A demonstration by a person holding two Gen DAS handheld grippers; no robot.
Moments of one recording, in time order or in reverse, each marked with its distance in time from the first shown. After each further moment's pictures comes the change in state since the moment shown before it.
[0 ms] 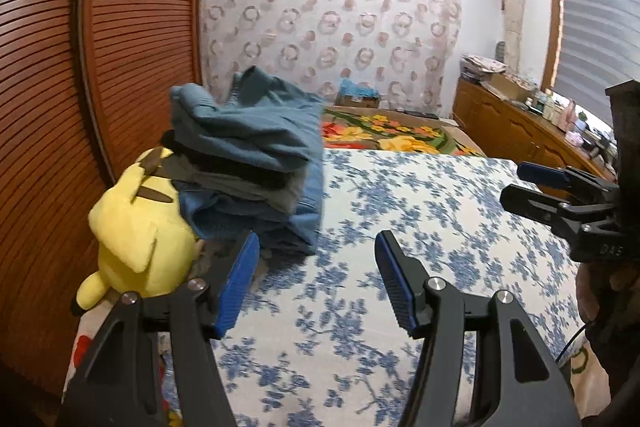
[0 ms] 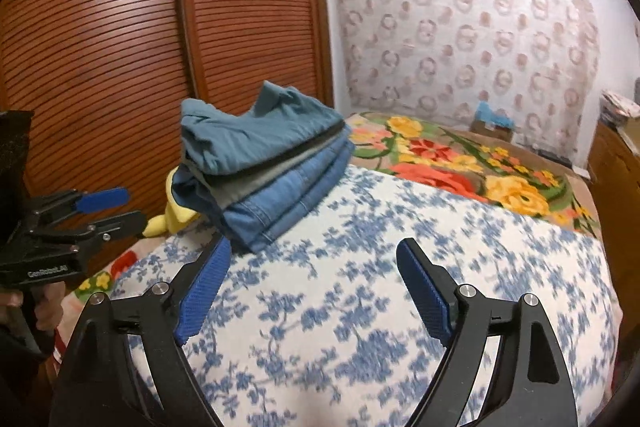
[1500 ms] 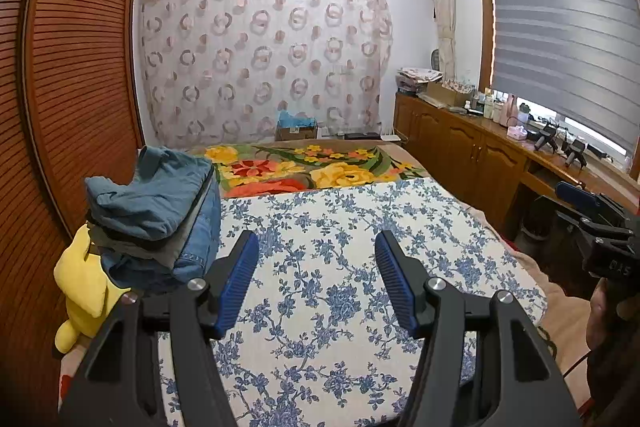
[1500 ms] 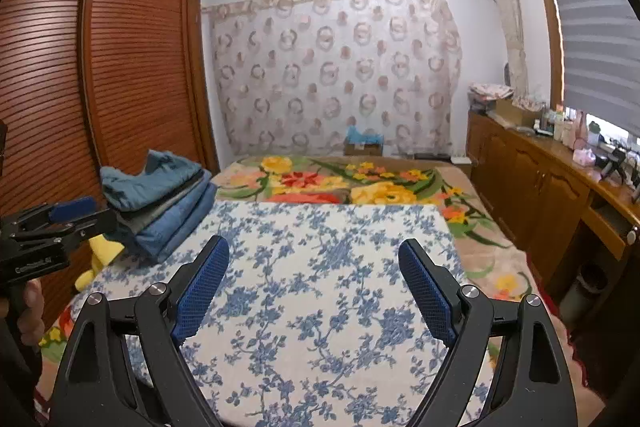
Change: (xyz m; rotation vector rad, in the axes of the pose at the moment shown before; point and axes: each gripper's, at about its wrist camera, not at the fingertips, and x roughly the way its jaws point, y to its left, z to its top) left arm -0.058 -0.121 0.037 0.129 -0.107 -0.148; right arm -0.192 -0.051 -0.046 0.190 -0.181 -0.415
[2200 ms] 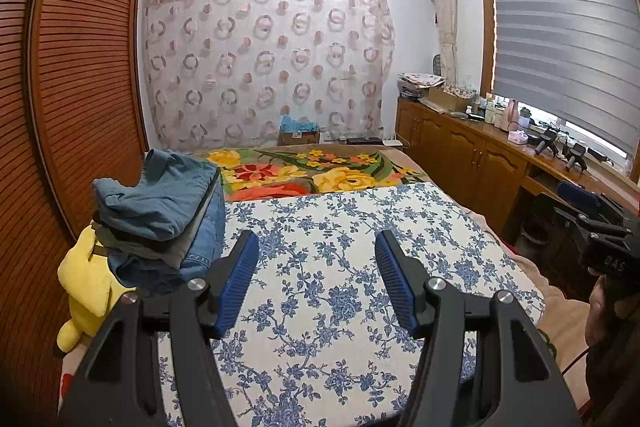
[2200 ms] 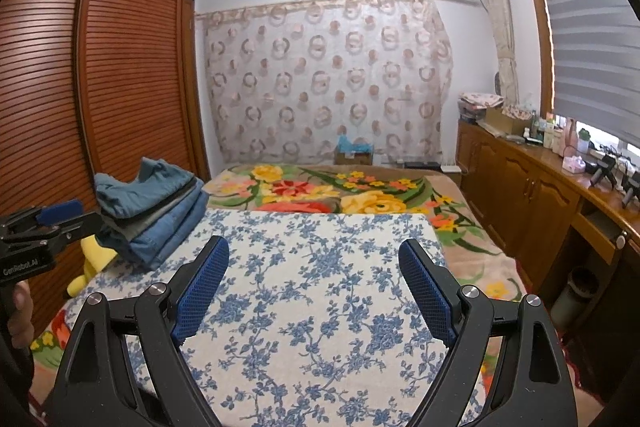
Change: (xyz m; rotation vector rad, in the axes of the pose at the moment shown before) left arm -0.009 0.005 -0.001 -0.009 -0.014 0.007; right arm -0.008 -0.001 0.003 -0.003 -0.026 -0.033
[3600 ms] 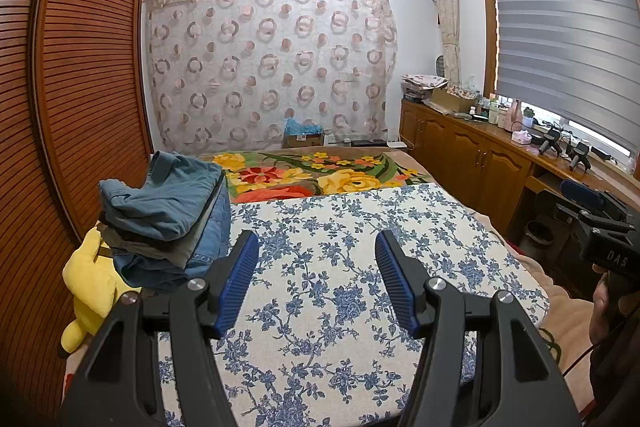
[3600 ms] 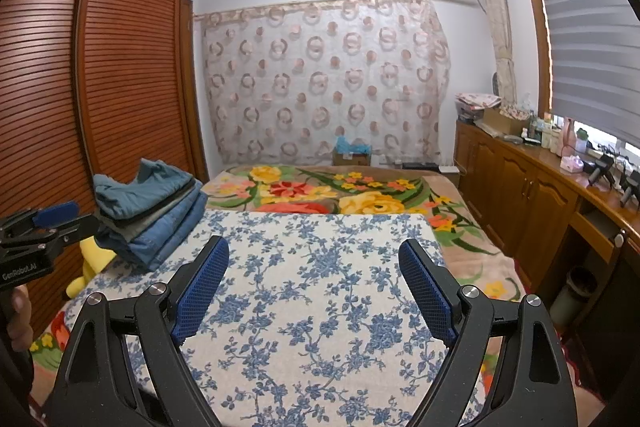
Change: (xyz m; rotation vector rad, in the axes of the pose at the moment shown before) left arm -0.003 0.003 -0.001 0.004 -0.004 0.008; right arm 0.000 0.000 -0.001 -0.002 -0.001 -0.001
